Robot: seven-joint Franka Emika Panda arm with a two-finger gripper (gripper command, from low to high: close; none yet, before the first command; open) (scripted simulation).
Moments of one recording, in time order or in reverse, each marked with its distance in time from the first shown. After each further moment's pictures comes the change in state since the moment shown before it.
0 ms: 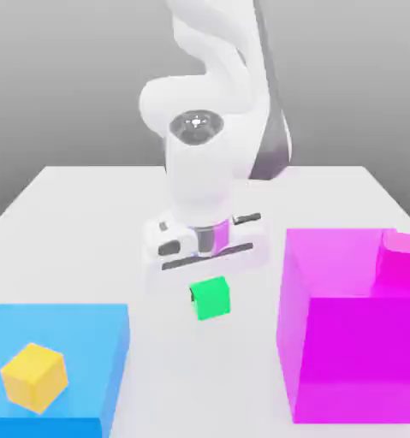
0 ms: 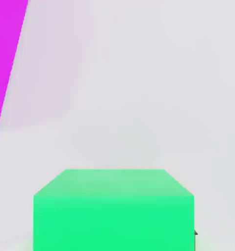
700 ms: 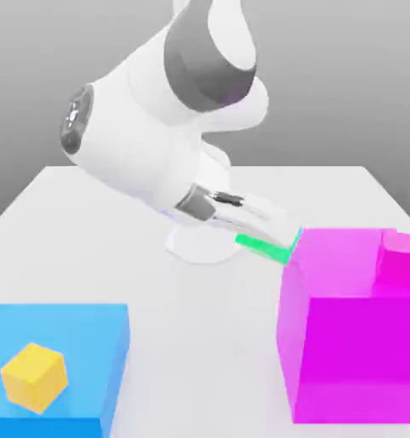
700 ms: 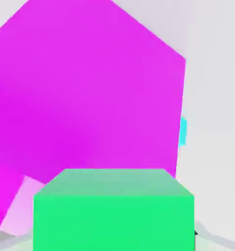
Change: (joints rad) arm 0.053 0.034 -0.006 0.462 0.738 -0.844 0.762
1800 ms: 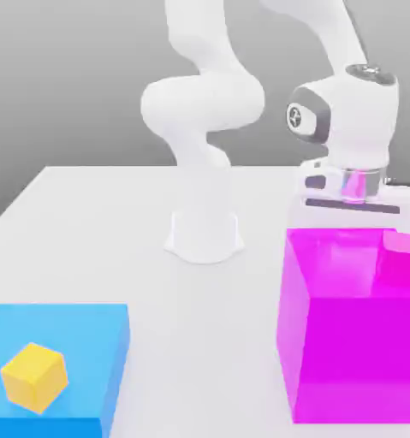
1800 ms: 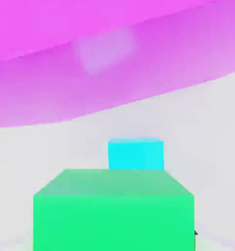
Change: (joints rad) arm 0.149 -0.160 0.676 -0.485 -0.622 0.963 0.367
